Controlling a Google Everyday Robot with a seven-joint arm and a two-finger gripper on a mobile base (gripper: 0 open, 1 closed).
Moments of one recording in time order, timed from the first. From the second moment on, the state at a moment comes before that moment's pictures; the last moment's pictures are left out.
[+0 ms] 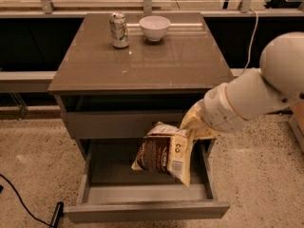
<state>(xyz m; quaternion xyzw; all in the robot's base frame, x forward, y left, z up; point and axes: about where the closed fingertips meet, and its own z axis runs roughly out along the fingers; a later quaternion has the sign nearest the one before) 0.447 -0.094 0.827 -0.93 0.19 -0.04 0.30</state>
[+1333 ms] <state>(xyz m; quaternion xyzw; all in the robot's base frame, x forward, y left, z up) 0.569 -0.064 1.027 -0.89 0.25 -0.04 0.39</state>
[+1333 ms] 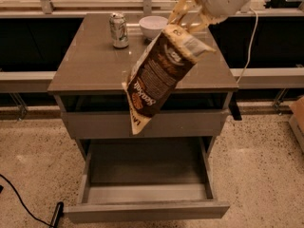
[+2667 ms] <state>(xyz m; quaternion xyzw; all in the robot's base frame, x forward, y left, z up) 0.665 -0.063 1.075 -0.84 0.25 -0.09 0.47</state>
